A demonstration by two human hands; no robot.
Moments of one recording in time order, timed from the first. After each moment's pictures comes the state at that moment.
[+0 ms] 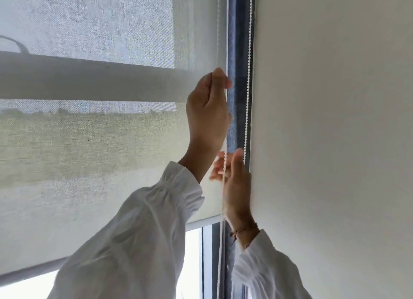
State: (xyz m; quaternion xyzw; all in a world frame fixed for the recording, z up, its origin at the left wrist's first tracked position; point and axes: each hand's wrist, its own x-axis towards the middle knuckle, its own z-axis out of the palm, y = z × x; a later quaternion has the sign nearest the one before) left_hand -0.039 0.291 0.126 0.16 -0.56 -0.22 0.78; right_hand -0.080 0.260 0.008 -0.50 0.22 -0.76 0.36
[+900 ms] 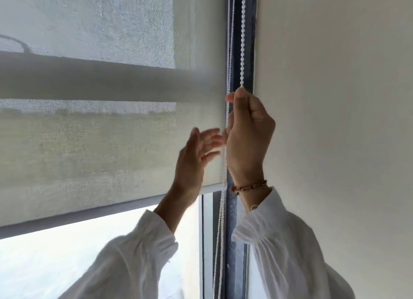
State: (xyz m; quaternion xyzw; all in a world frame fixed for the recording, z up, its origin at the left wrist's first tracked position) left_hand -0.004 0.282 0.047 0.22 -0.62 -0.36 0.67; right_hand -0.083 0.300 0.092 -0.51 0.14 -0.83 0.15
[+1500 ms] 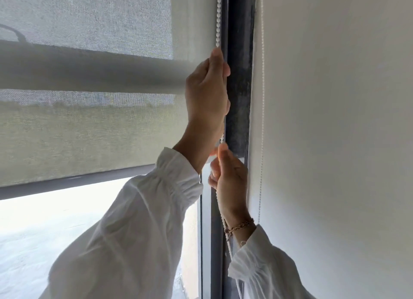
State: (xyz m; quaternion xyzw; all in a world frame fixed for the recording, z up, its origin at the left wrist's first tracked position) left_hand -0.037 0.318 0.136 0.16 -0.54 -0.29 0.77; right_hand -0.072 0.300 0.008 -0.55 0.18 -0.73 0.36
